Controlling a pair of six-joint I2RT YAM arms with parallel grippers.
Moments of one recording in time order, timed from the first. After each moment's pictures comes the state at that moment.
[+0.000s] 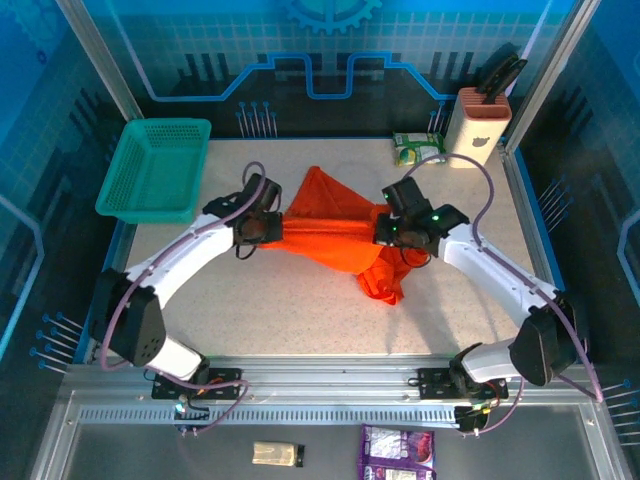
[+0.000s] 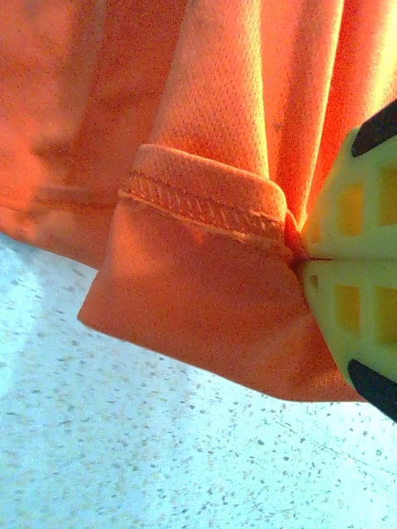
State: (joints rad) left arm -0.42 1.49 1.20 -0.76 -0.11 -0.52; right arm 0.51 1.38 1.18 -0.78 0.08 0.61
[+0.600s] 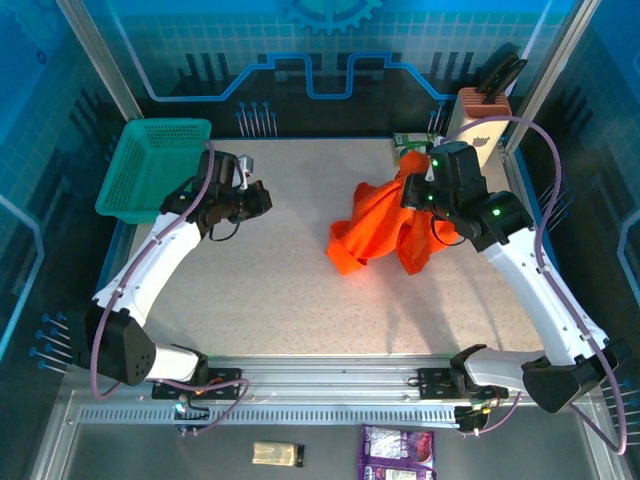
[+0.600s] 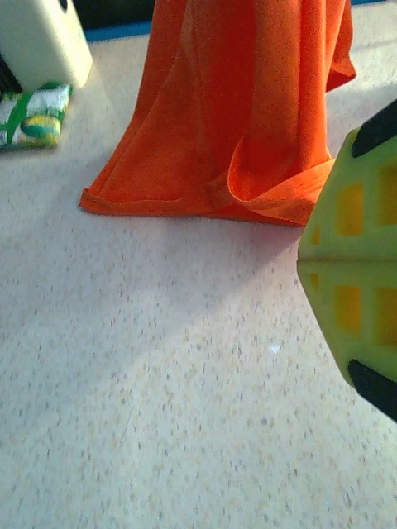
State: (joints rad) left arm -0.24 1.38 1.25 -0.64 0.29 -0.57; right arm 0.44 1.23 1.48 -0.90 0.13 0.51
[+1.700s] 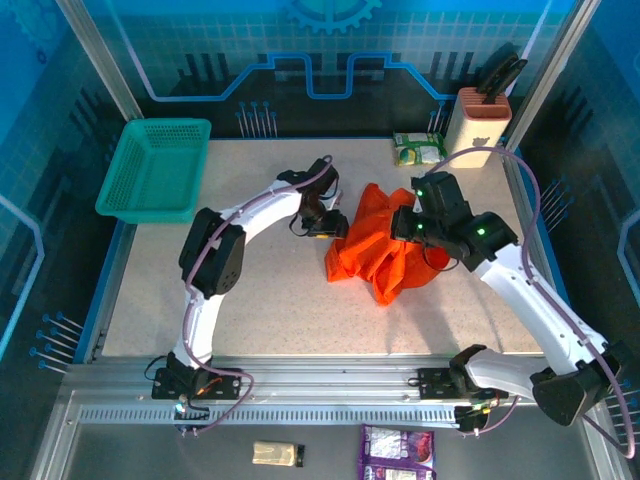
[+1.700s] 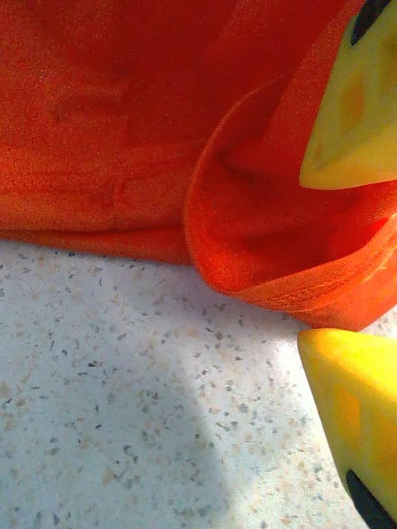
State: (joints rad) left arm -0.53 2.17 1.77 -0.88 0.32 -0.38; right arm 0.51 1.15 1.25 -0.90 0.03 0.62
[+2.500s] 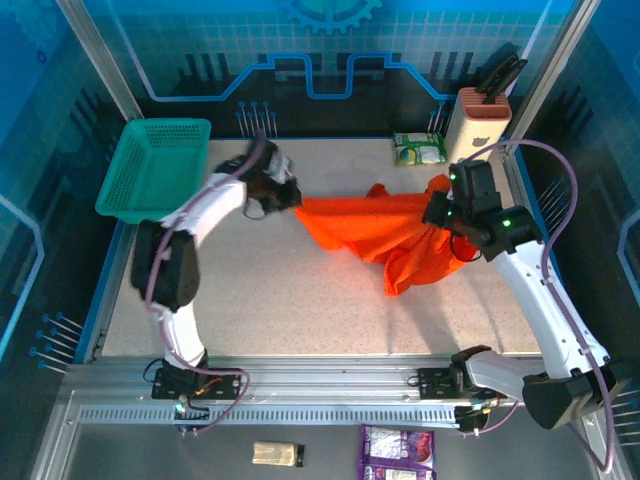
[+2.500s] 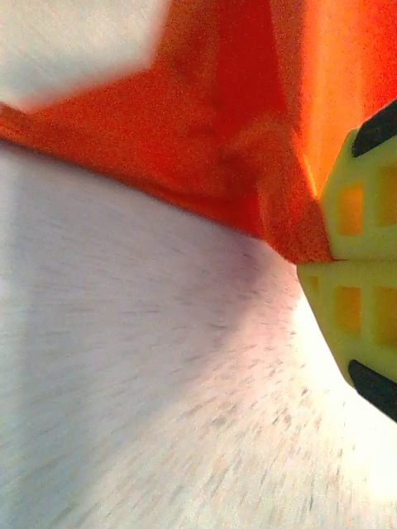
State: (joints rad) left arm -0.25 1.84 1.54 -0.66 0.46 -0.51; right arm 0.27 1.15 1.33 -0.96 0.12 0.51
